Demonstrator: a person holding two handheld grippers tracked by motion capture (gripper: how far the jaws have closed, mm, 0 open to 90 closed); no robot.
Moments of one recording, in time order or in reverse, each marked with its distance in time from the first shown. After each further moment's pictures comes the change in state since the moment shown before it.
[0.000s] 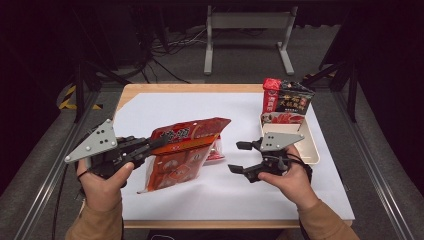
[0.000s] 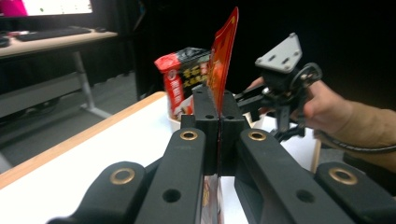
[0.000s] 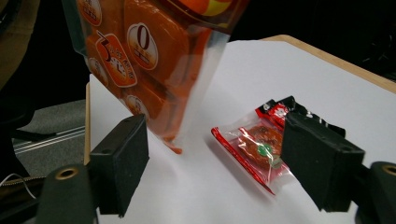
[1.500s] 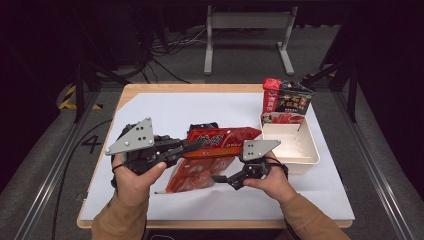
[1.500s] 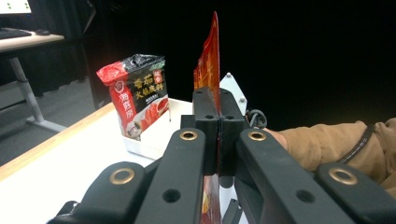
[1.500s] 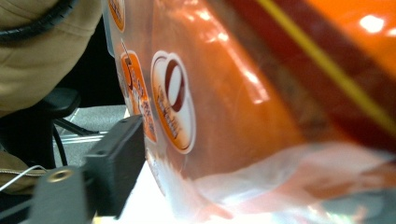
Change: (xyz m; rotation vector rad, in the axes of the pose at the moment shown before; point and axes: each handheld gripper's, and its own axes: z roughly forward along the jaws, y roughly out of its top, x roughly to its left) left arm -0.017 0.009 0.050 -0.002 -0.161 0.011; right arm -0.001 -0.019 0.049 -0.111 0.232 -0.121
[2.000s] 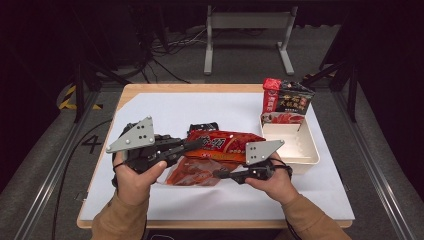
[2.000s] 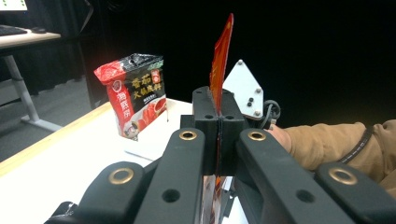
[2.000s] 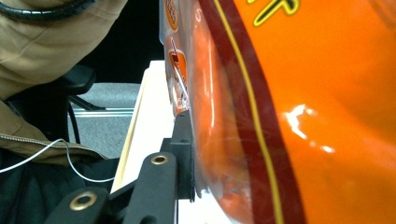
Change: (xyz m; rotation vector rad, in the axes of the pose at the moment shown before) left arm 0.003 -0.002 0.002 0.003 -0.018 -0.023; right arm 0.010 0.014 -0.012 0.093 0.030 -0.071
